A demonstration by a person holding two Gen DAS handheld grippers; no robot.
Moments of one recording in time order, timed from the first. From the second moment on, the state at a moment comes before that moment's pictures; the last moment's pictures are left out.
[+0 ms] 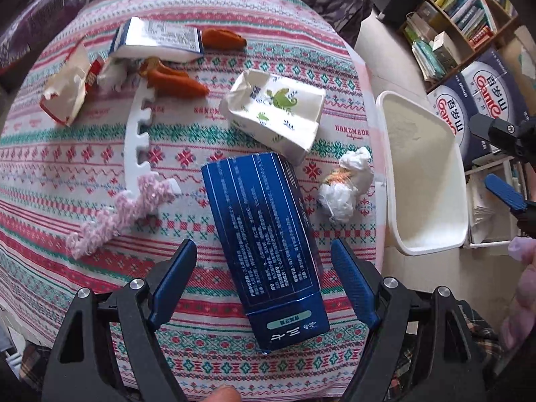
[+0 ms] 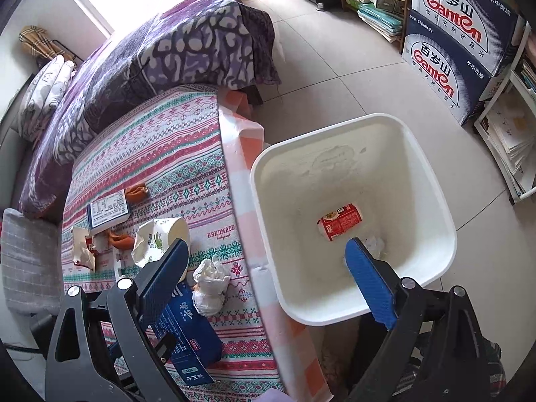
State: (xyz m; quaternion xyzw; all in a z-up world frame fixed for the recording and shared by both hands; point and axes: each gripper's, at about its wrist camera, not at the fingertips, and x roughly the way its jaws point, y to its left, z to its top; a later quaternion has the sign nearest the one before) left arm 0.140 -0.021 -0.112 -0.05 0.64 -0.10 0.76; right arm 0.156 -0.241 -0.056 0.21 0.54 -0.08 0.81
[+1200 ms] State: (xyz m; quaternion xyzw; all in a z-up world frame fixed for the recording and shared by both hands) left arm 0.142 0.091 -0.108 -0.18 0.65 -0.11 0.73; right arm 0.198 -0.149 -0.096 0.19 0.59 -0.01 0.79
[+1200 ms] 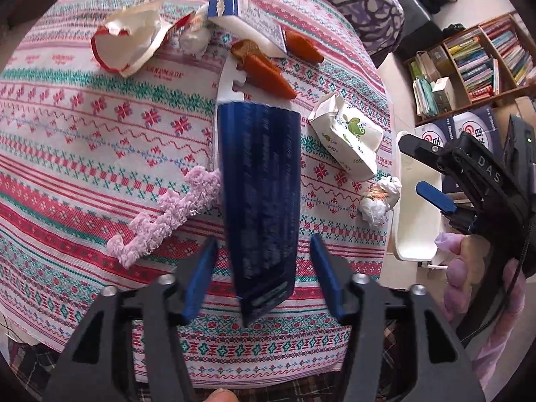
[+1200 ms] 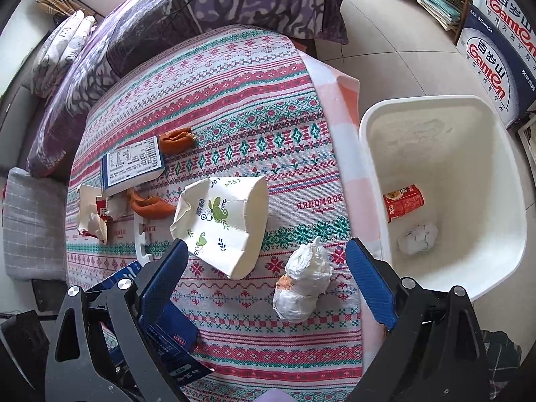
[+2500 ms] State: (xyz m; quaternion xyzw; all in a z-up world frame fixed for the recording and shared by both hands) left arm 0.150 0.088 -0.066 -0.14 0.56 -0.09 0.81; right arm 0.174 -0.141 -0.102 0.15 0.60 0.03 0.79
